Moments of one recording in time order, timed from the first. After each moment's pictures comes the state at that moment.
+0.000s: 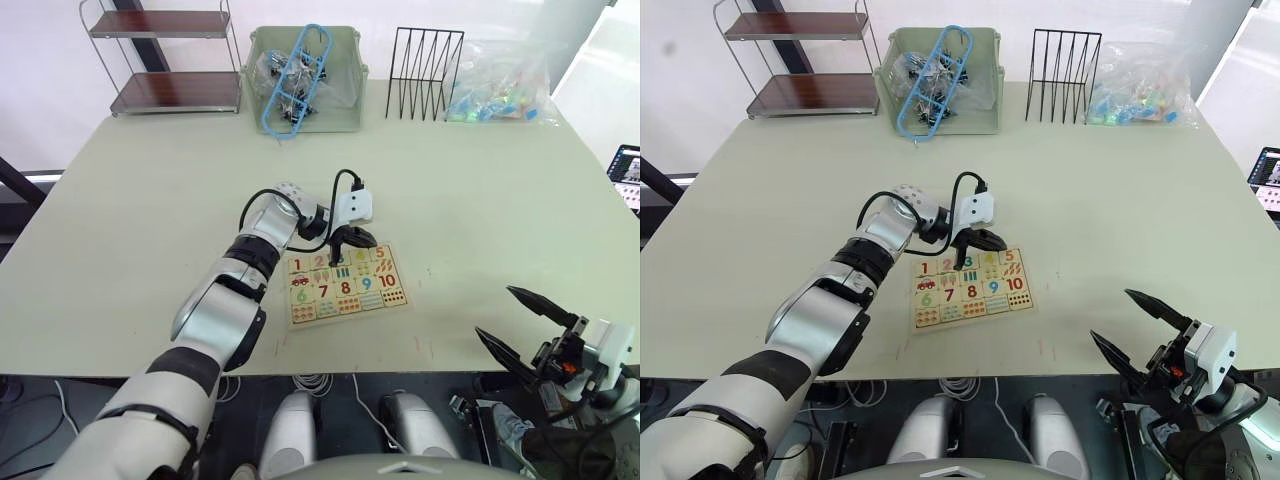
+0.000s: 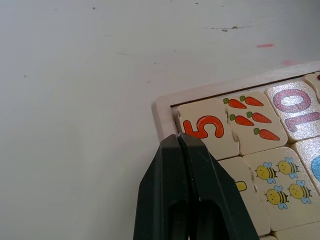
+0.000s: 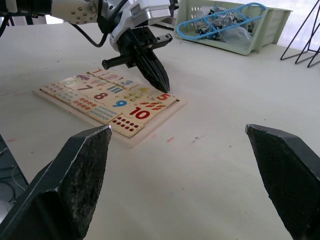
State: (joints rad) left arm -1.07 0.27 -0.35 0.97 0.11 -0.08 -1.25; right arm 0.44 -0.48 -0.29 -0.30 0.55 -0.22 0.99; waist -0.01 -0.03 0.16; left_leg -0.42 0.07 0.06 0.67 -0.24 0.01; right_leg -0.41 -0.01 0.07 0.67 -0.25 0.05
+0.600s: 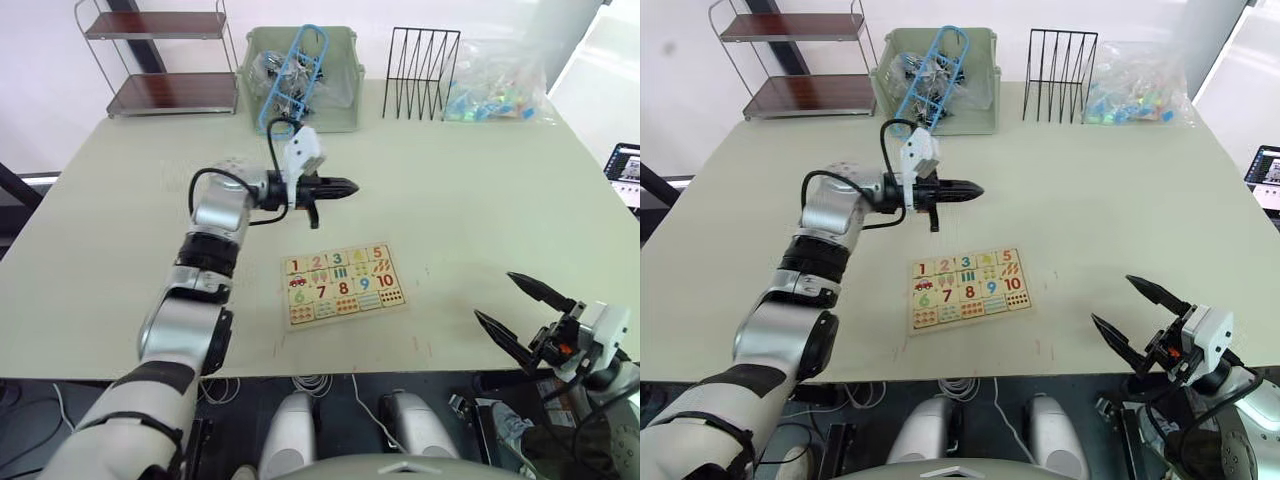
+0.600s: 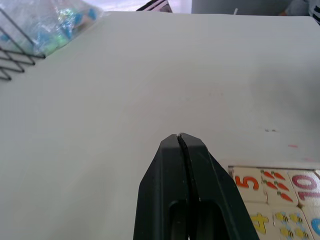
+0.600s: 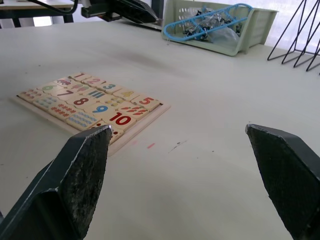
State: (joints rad) left arm -0.93 0.43 -0.08 0.57 -0.12 0.21 -1.21; right arm 0.34 -0.50 -0.29 -0.26 0.55 -0.16 0.96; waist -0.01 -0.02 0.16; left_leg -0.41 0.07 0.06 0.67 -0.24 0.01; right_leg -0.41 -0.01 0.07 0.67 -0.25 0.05
